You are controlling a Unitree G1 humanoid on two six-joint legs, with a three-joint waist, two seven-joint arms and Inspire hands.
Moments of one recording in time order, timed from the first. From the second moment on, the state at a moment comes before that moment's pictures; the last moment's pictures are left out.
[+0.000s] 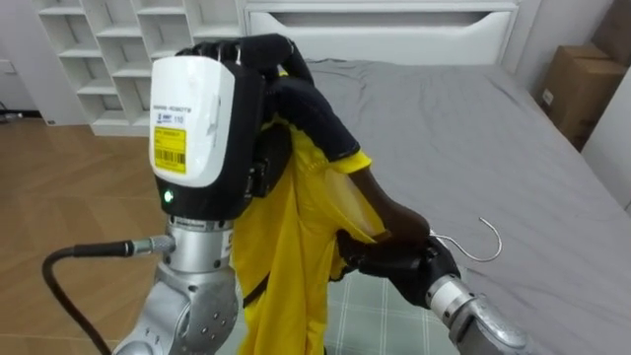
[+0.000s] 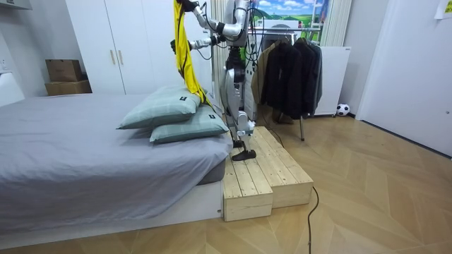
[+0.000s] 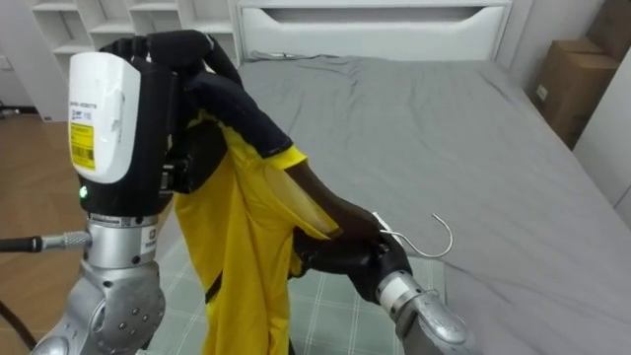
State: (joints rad) left arm -0.21 0.26 -0.27 -0.22 0.91 -0.10 0.61; right arm -0.26 -0.23 0.29 0.48 0.67 -0.03 0.23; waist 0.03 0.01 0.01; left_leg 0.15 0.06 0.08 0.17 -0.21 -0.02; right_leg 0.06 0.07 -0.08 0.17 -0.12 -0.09
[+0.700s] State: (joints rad) left arm -0.20 0.26 -0.24 -0.21 0.90 -0.07 0.58; right arm -0.26 -0.25 0.29 0.49 0.70 -0.05 0.27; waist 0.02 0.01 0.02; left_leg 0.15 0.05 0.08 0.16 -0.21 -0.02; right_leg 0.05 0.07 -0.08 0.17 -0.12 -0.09
